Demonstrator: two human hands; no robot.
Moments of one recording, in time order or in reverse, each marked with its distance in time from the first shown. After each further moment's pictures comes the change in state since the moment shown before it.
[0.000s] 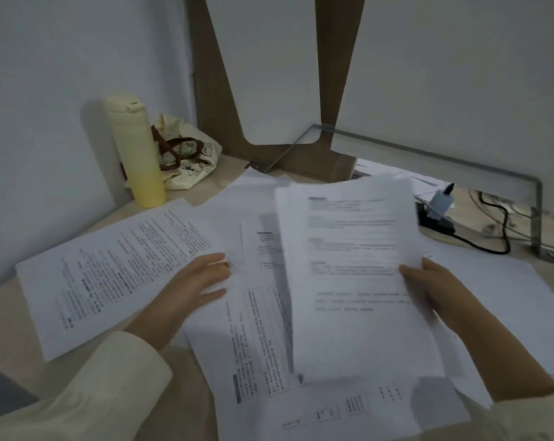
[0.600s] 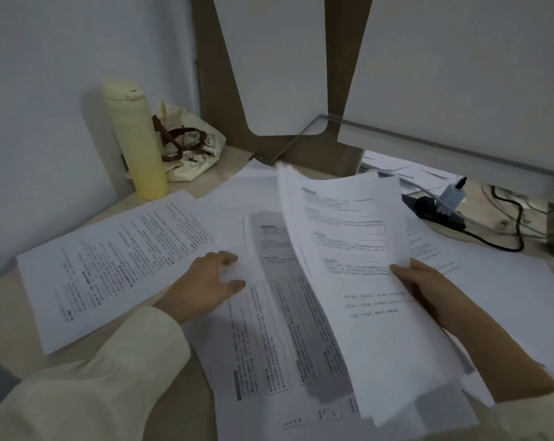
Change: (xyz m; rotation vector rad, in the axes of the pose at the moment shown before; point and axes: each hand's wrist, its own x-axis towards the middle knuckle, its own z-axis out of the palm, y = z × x) left_hand 0.024 -0.008 0.007 0.968 -0.032 0.140; right_hand 0.002 0.005 0.013 0.099 -0.174 0.049
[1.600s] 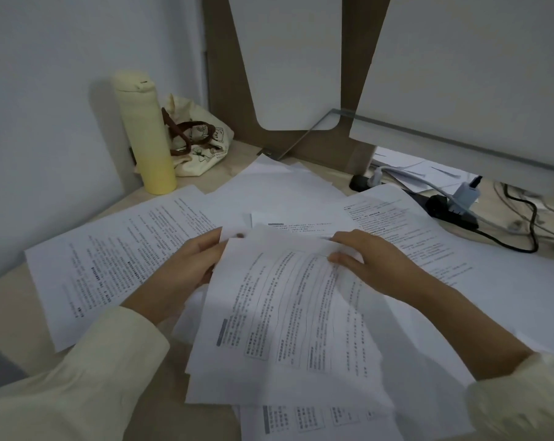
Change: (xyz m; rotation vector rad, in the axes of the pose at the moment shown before) left_hand -0.022 0.011 -0.038 -0.847 -0.029 0.099; right_hand -0.011 -0.043 0.084 -1.089 -0.147 -0.754
